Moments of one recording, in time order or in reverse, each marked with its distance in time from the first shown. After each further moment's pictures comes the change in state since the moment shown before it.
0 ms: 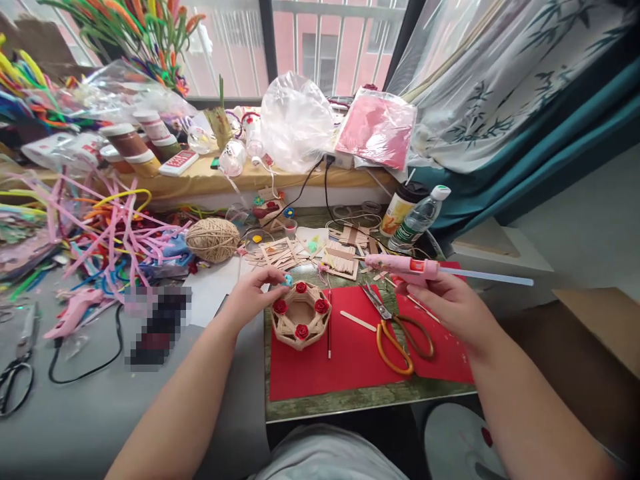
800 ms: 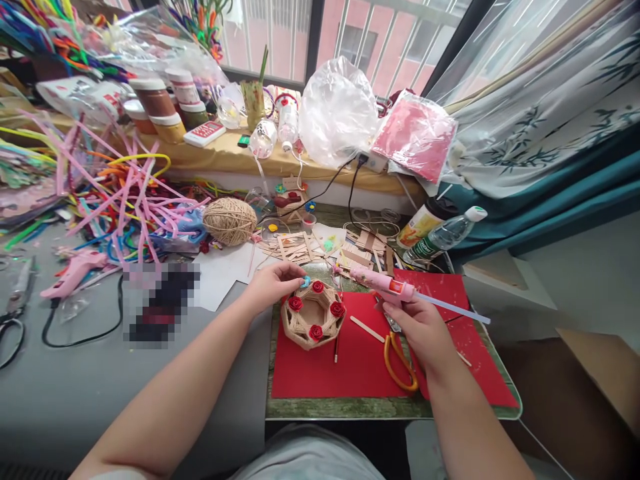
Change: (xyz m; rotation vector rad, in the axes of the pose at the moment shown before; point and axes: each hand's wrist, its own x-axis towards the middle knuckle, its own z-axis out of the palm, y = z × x) left_hand 0.006 -0.022 0.013 -0.333 -0.019 -0.327; right_hand 0.010 0.052 0.065 0.005 -0.030 0.165
